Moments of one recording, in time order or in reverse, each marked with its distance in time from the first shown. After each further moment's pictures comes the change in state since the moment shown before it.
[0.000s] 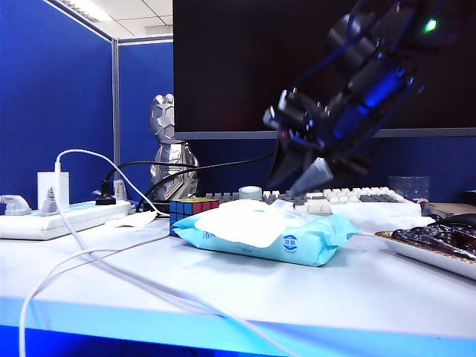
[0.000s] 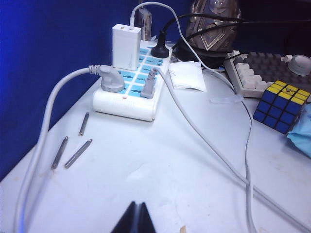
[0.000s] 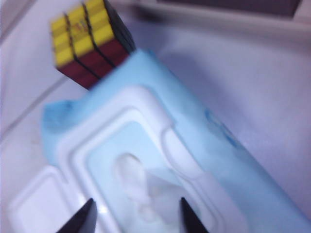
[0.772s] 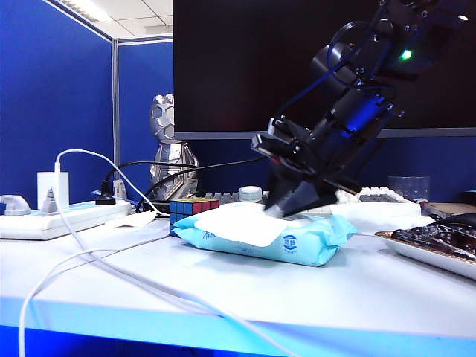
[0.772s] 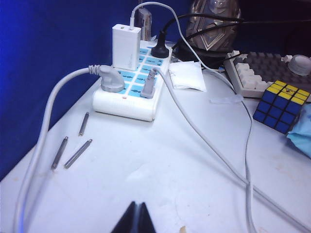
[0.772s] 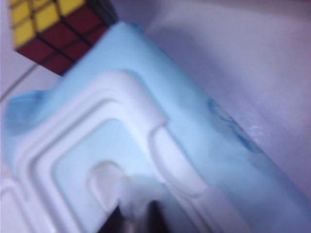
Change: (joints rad) left arm 0.000 0.000 0.000 0.000 0.000 0.000; right arm 0.025 0.106 0.050 -0.007 0.027 0.019
